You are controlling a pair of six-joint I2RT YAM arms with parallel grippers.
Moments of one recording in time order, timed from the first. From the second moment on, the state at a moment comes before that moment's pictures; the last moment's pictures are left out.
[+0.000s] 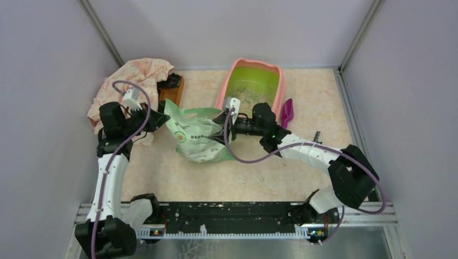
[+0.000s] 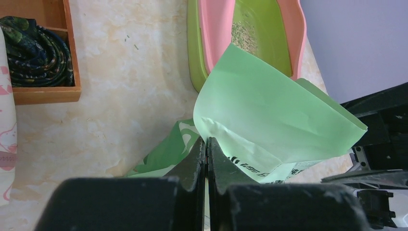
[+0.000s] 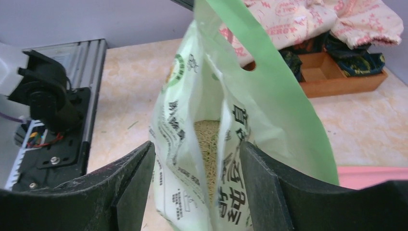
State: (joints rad) left arm 0.16 0.95 0.83 -0.27 0.69 -0.34; right arm 0.76 1.42 0.87 0.51 -0.65 -0.03
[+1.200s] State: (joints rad) left arm 0.19 0.95 0.82 -0.27 0.66 -0.33; right arm 0.78 1.44 0.90 0.50 -0.44 -0.14
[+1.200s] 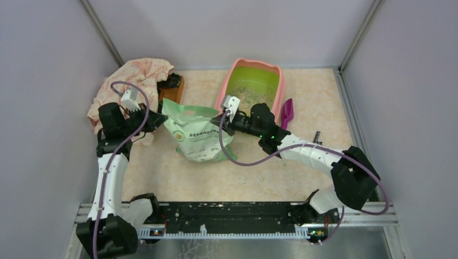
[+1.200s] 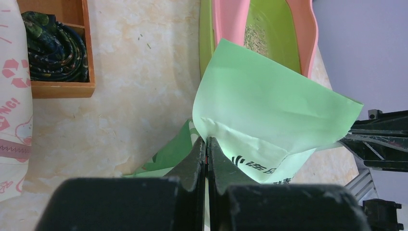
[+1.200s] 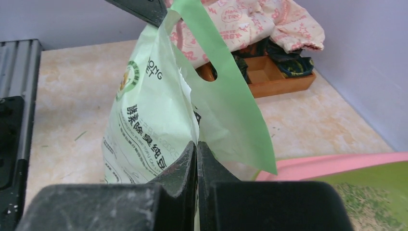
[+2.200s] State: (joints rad) left arm 0.19 0.97 0.84 -0.29 0.66 -0.34; right arm 0.71 1.05 0.70 0.26 0.03 -0.12
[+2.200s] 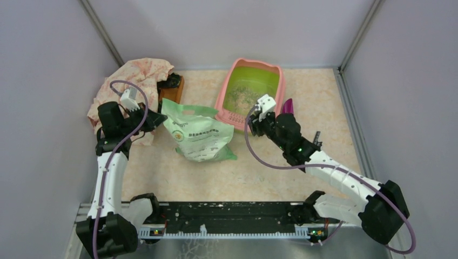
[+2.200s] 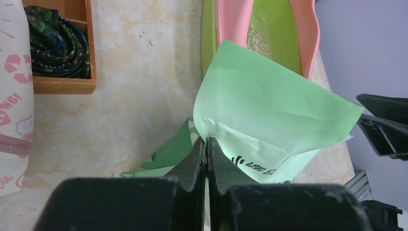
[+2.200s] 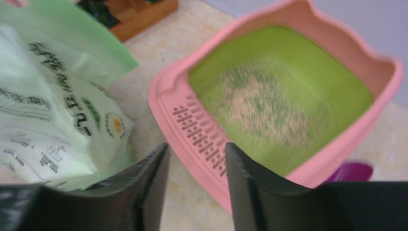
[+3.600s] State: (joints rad) left arm 0.21 0.99 0.83 -0.19 0.70 -0.40; right arm -0.10 1.13 0.69 -0.55 0.44 0.68
